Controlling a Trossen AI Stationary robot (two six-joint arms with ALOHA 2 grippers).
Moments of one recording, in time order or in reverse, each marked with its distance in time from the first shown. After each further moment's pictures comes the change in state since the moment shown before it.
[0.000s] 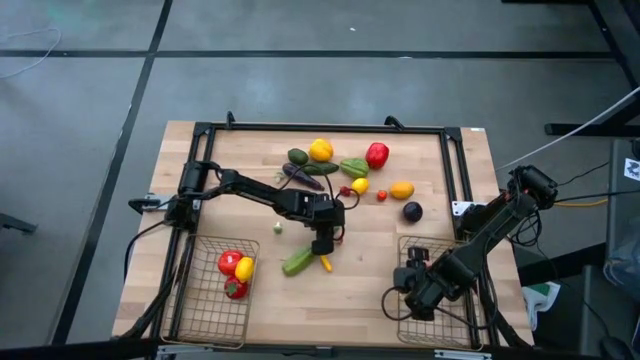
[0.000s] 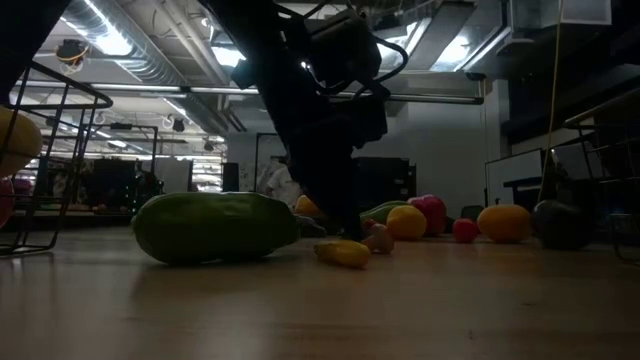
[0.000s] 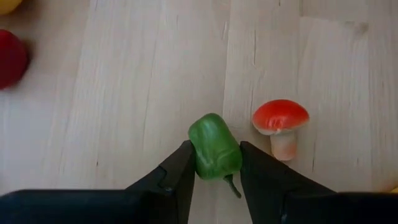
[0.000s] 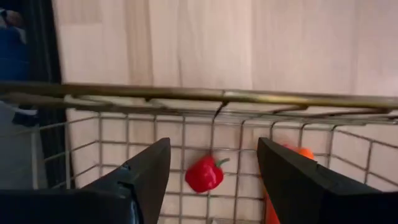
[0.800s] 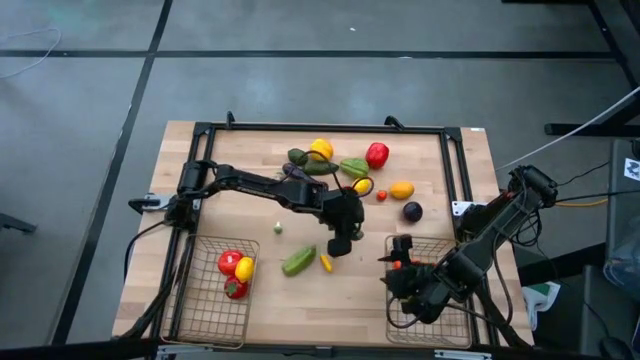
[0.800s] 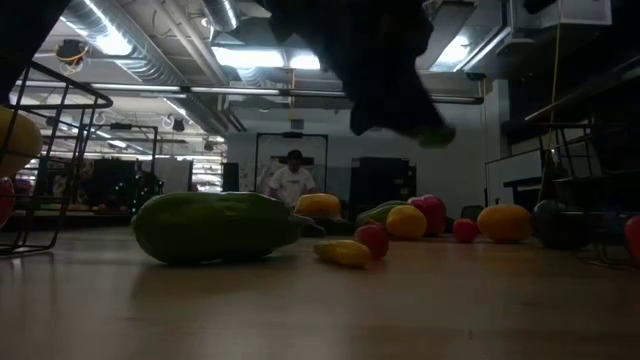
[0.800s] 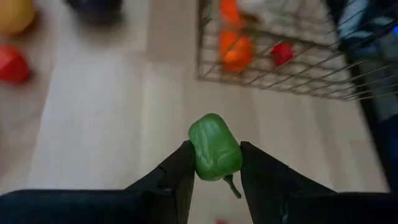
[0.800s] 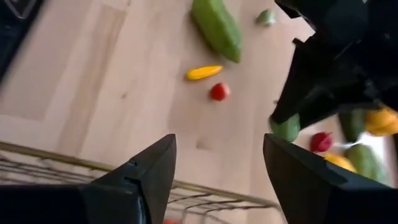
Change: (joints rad) left arm 0.001 -0.005 0.264 -0.028 0.244 -0.031; right arm 0.000 -0.001 0.152 0.022 0.535 -0.472
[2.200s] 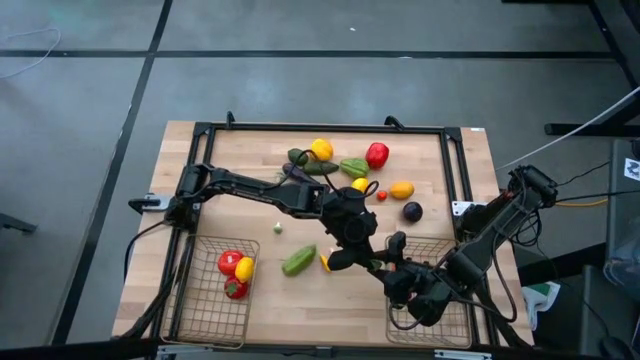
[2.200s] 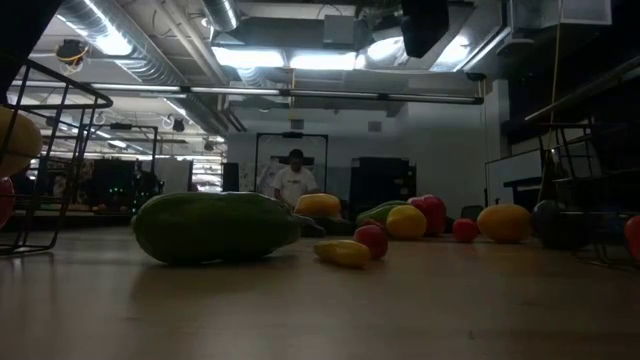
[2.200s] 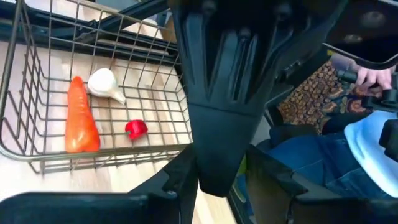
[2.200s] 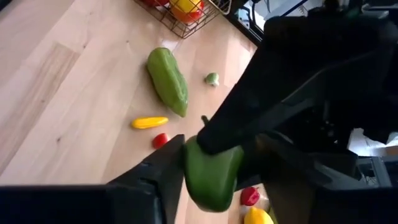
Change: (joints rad) left arm -0.069 -0.001 0.142 0.179 0.352 -0.157; right arm 0.000 0.001 0.000 0.193 0.225 -0.325
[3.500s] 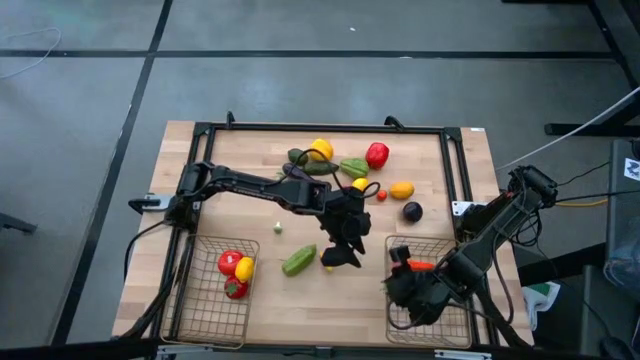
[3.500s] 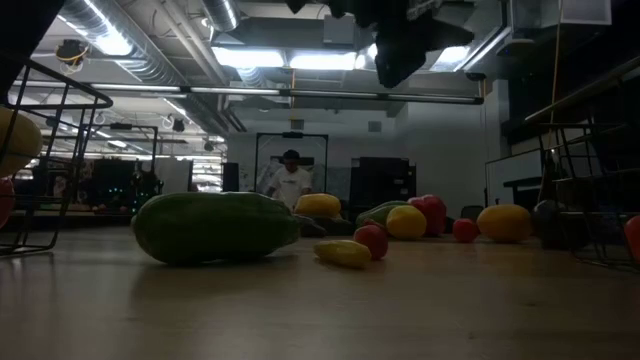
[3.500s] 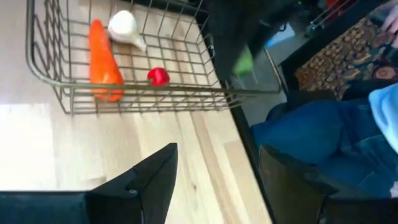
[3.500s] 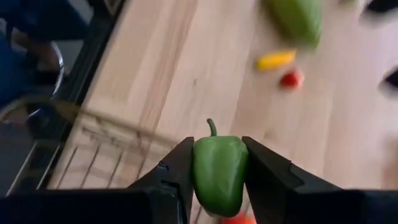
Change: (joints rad) left arm 0.030 0.000 -0.002 -0.222 -0.004 0.117; right arm 0.000 0.000 -0.001 -0.165 -0.520 0.383
